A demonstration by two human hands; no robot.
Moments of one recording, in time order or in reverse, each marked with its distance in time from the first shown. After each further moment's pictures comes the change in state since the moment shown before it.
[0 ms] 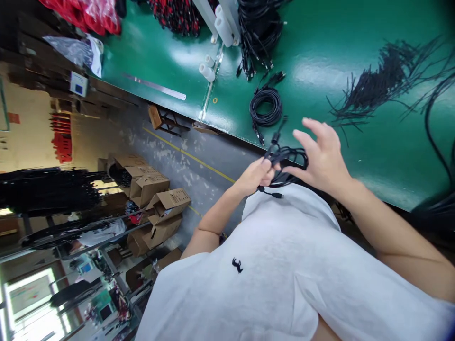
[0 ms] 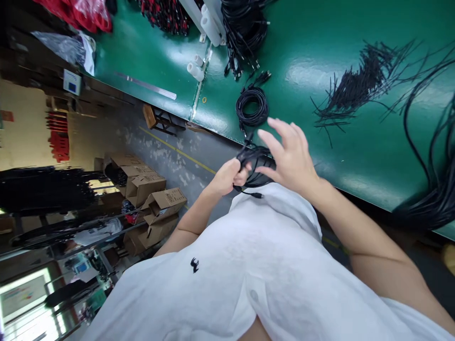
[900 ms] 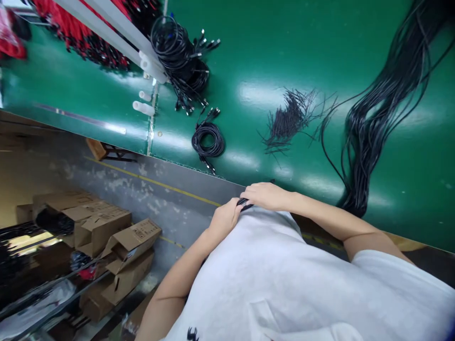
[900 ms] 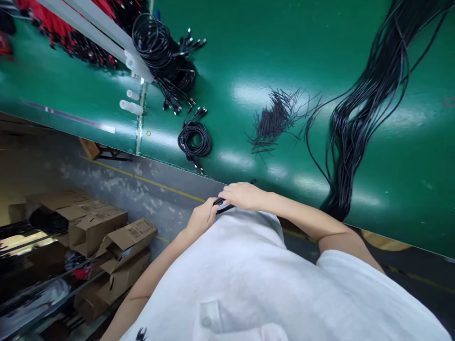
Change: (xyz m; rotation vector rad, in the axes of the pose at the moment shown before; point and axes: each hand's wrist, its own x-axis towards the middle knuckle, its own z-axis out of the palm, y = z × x) left_hand 0.027 -0.033 0.039 1.292 0.080 -0.146; right_hand -0.019 0.075 -0.013 0.351 -0.666 -0.115
